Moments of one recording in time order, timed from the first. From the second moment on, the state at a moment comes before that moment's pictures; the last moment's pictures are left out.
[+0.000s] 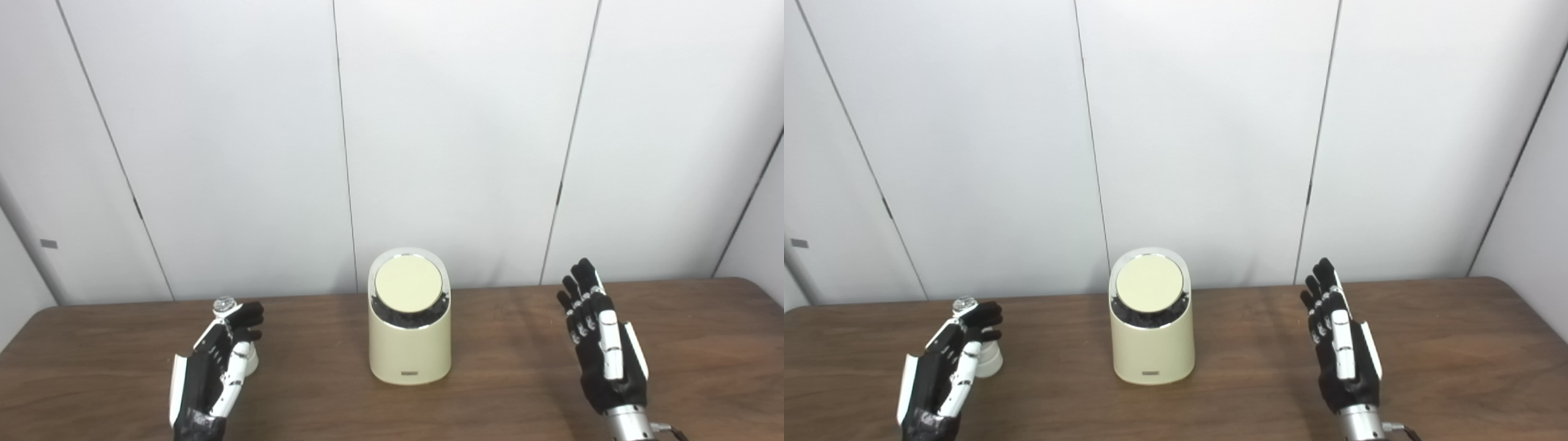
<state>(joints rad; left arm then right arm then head) -0.21 0.12 0.08 0.17 0.03 -0.44 0.12 -0.33 -0.11 -0.18 0.34 0.32 -0.39 0.19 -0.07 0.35</state>
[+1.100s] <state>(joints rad) -0.20 0.12 0.09 0.16 0.03 -0.44 0.10 -0.32 -0.15 -0.08 0.22 -0.09 -0.30 0.05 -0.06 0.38</state>
